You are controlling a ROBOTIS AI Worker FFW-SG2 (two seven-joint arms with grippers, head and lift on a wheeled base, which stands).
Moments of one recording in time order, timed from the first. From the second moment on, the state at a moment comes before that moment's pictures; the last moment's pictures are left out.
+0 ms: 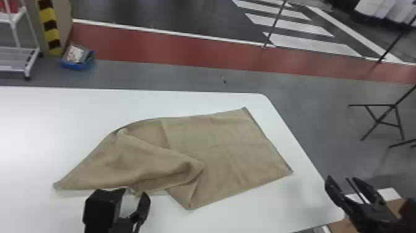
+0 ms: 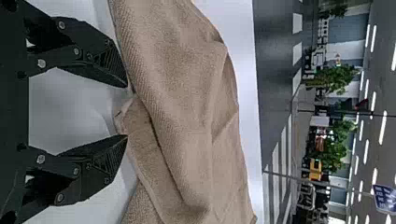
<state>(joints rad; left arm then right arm) 0.28 0.27 -0.58 -1.97 0.25 0.46 0.33 0.52 -0.19 -0.73 -1.73 -0.34 0.03 0.46</state>
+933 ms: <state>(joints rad) 0.27 0.27 -0.59 -1.97 0.24 0.46 0.35 0.52 -0.19 -0.73 -1.71 -0.35 0.01 0.47</state>
